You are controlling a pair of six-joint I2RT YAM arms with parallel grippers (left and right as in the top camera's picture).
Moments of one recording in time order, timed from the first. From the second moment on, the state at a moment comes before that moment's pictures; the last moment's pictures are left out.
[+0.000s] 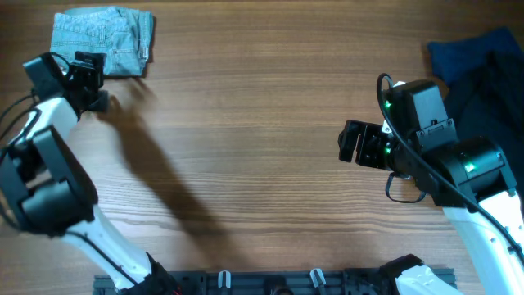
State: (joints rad) left arm 0.44 2.02 1.33 -0.13 0.46 -1.05; right arm 0.37 1.18 1.39 -1.30 0.04 0.51
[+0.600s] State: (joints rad) left arm 0.45 0.99 1.33 -1.01 0.48 -0.89; right arm 0.37 1.18 1.39 -1.30 0.04 0.51
